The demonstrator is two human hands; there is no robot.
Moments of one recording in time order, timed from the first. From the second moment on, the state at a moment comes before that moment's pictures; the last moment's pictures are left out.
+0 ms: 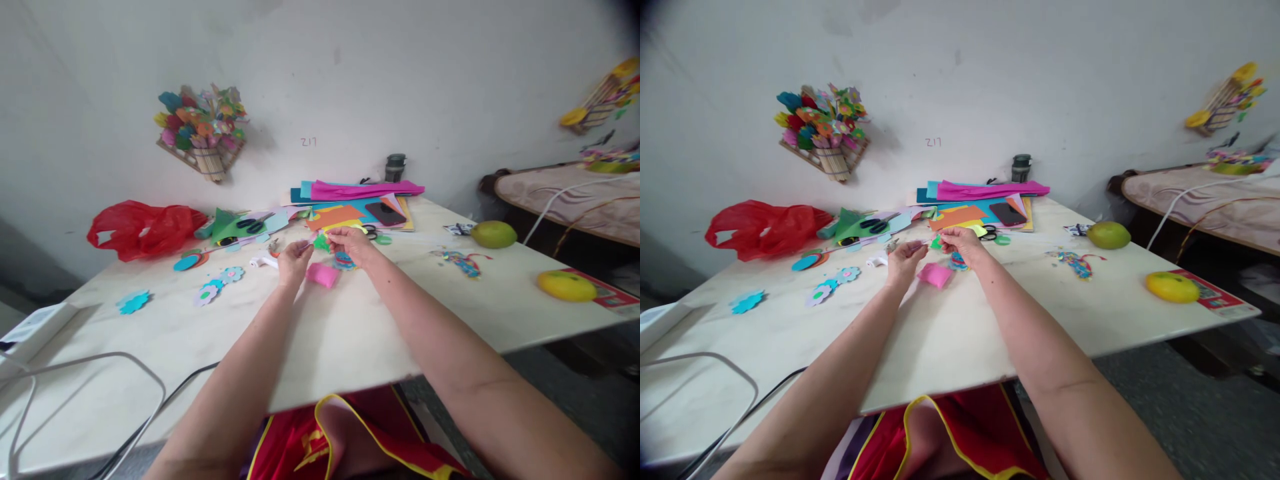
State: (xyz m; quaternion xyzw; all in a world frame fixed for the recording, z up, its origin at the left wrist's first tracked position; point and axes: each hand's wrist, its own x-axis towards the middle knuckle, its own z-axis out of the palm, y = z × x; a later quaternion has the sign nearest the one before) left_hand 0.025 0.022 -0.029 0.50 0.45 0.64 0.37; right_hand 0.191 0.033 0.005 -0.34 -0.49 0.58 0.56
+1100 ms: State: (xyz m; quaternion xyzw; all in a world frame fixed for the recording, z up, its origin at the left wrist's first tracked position) left_hand 0.021 0.004 -0.016 0.44 0.39 0.63 0.52; right_hand 0.185 0.036 0.000 -0.42 -0.53 0.48 0.57
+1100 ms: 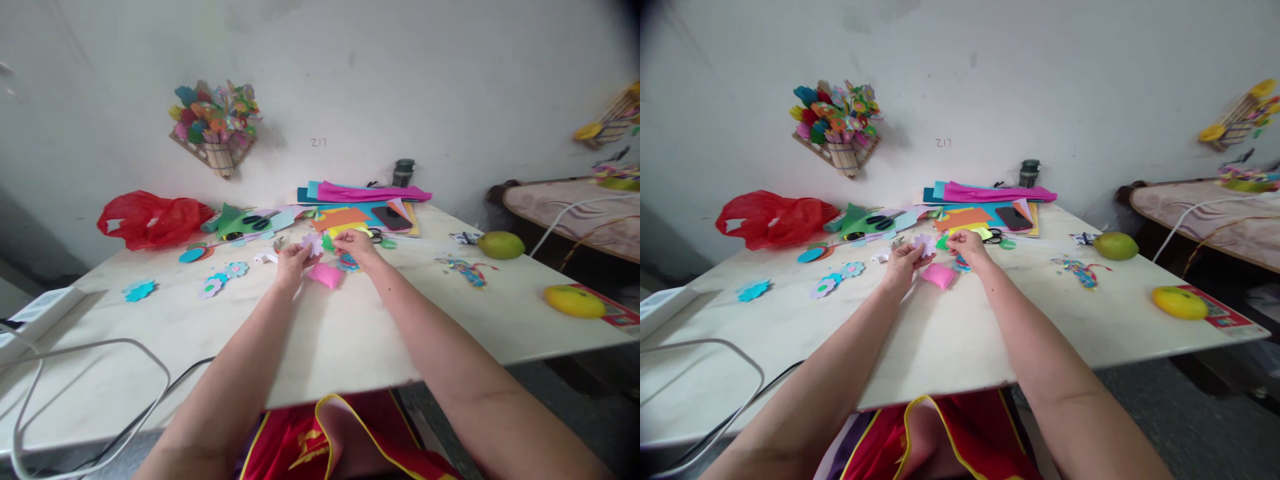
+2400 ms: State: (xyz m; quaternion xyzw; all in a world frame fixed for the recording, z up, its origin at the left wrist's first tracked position) left_hand 0.025 0.001 -0.009 0.46 0.41 0.63 0.47; right_hand 0.194 0.047 -0.008 -0.50 -0.59 0.29 0.57
